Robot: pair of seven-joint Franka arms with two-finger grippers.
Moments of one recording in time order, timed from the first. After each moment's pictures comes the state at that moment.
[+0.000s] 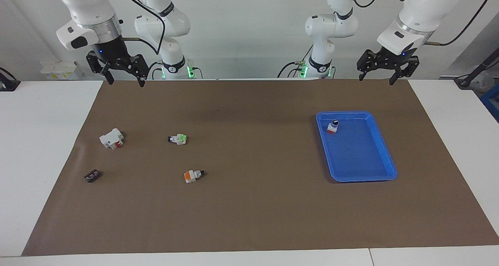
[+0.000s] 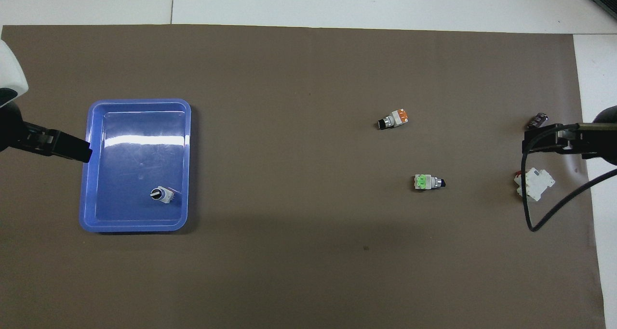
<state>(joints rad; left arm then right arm) -0.06 0.00 -0.07 -1.49 -0.01 1.42 0.14 0.08 -0.08 -0.03 -1.63 -0.04 1.57 0.16</state>
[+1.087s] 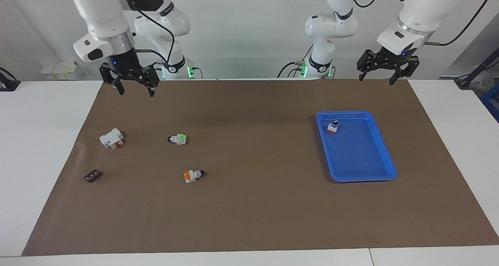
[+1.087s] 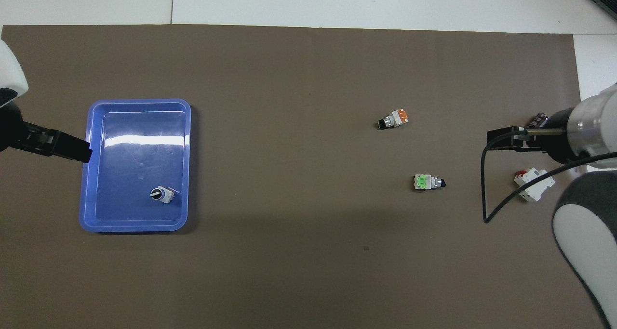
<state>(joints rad) -0.06 0.00 -0.07 -1.49 -0.01 1.42 0.14 0.12 -0.11 -0.01 -1.80 -0.04 1.78 0.19</state>
